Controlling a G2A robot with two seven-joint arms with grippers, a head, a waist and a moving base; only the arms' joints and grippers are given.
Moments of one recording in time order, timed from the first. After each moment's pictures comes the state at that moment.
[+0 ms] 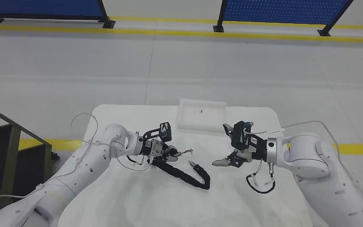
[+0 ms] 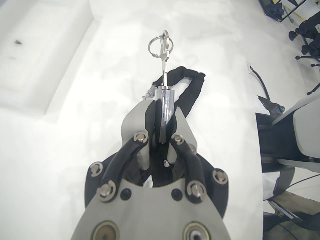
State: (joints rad) left arm 0.47 -1.13 -0.38 -1.01 0.71 -1.01 -0.28; right arm -1.23 -0.83 1.43 -1.96 -0.49 -0.77 0.83
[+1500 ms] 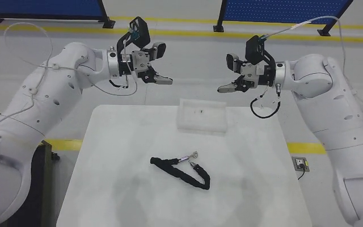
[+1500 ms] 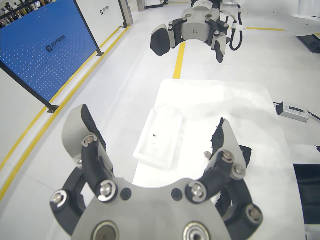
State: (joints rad) left arm -0.14 -1.17 -0.17 -0.79 0.44 -1.01 0.02; right arm -0.32 -0.91 0.98 -1.17 -0.22 -1.01 0.79
